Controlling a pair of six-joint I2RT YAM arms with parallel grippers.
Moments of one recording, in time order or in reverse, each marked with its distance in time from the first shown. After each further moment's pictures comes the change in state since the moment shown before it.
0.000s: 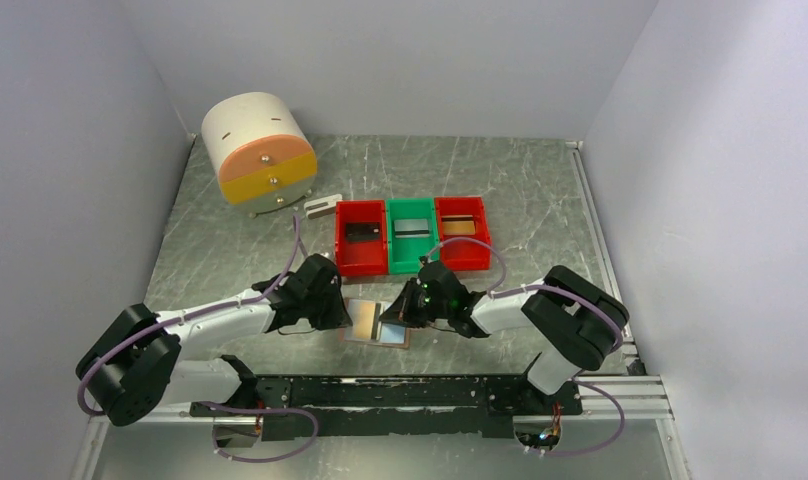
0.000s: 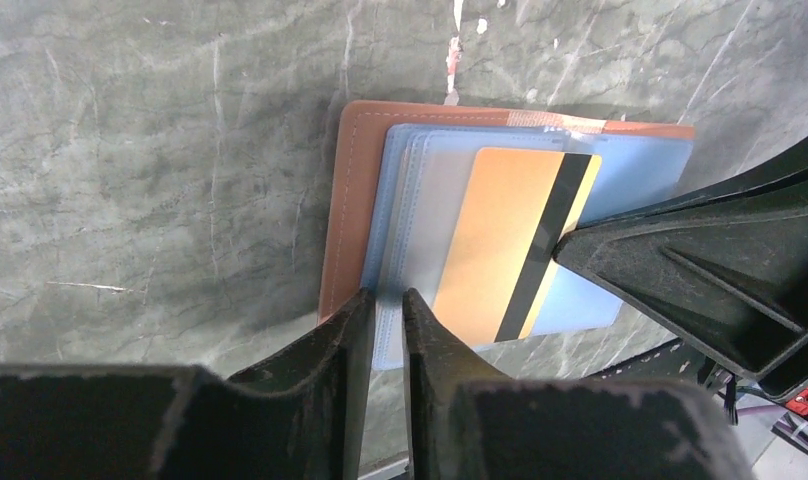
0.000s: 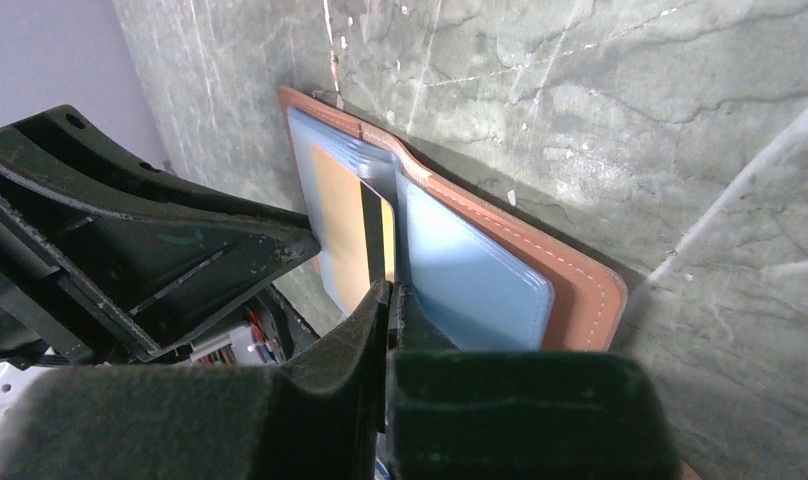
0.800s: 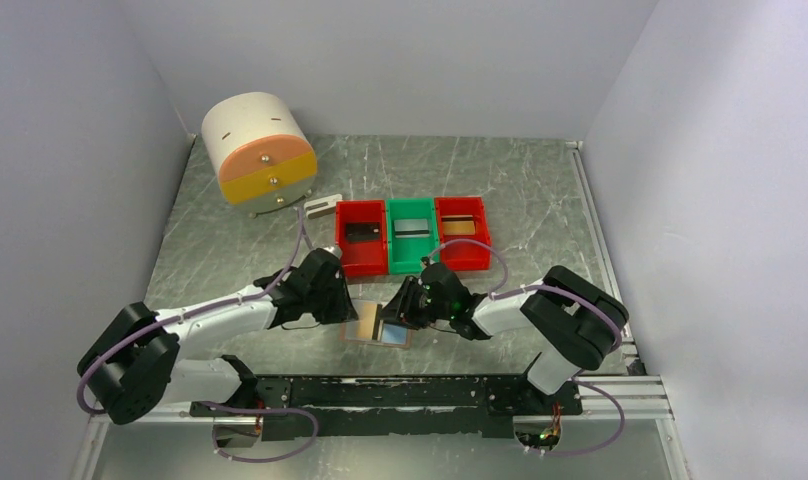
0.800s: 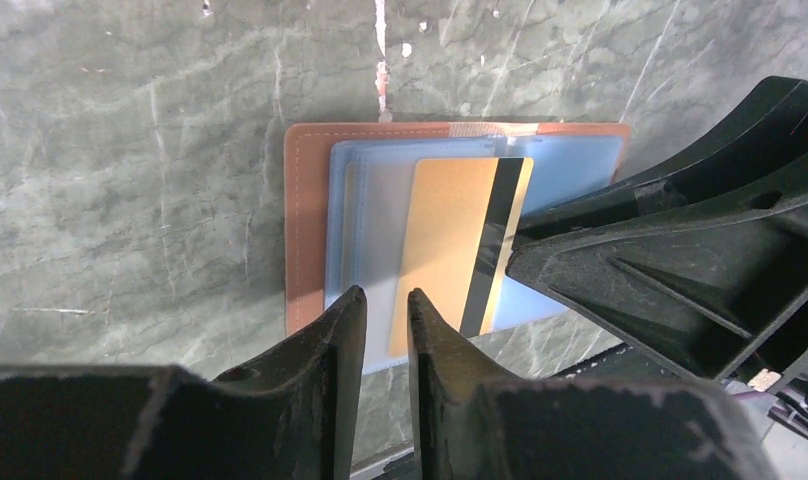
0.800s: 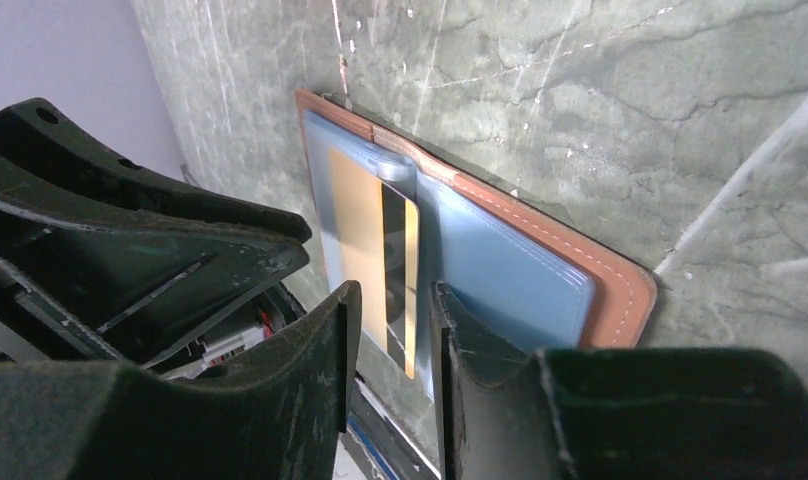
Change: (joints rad) left arm -0.013 -0.004 0.050 0.000 0.005 0.021; right arm -0.005 0.003 -0.024 0.055 0.001 0.020
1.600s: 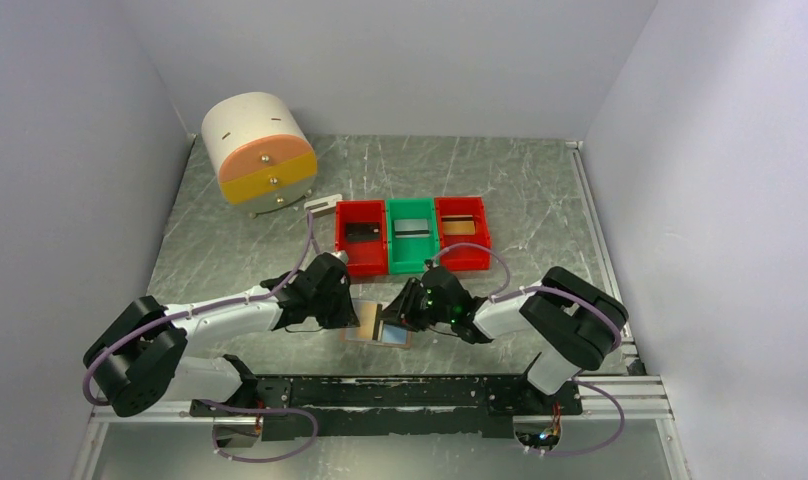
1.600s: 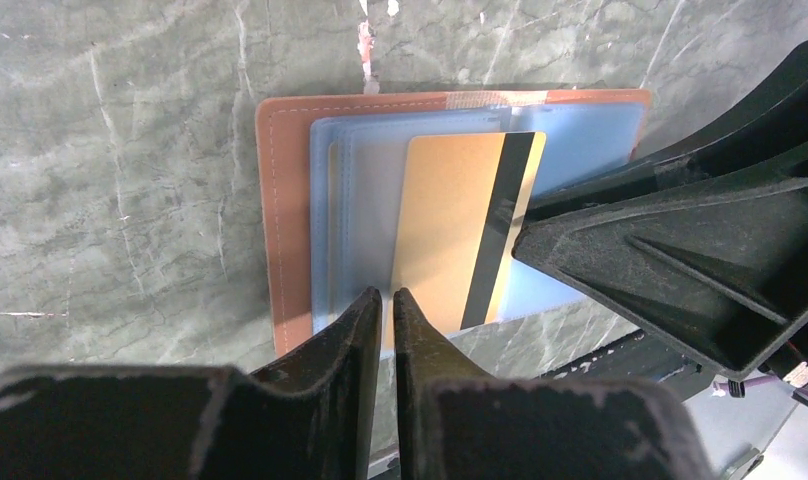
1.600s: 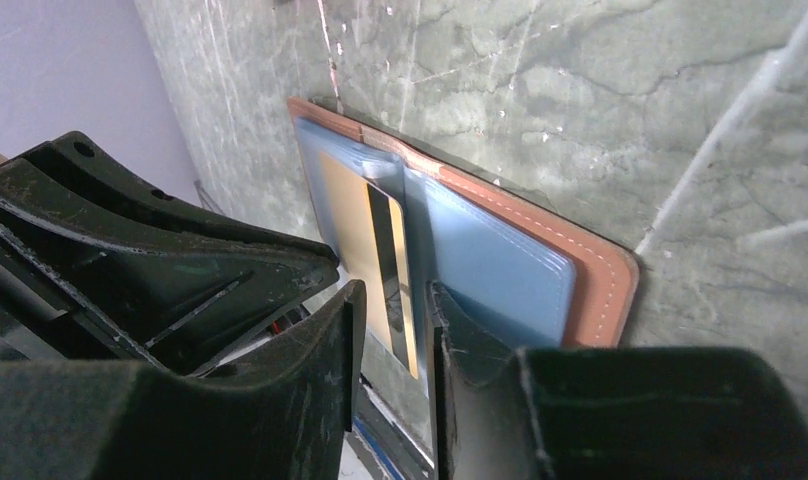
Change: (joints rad) left arm -0.041 0.051 -0.005 0.021 0.014 0.010; right arm 0.016 0.001 -0.024 0.031 0.035 0.058
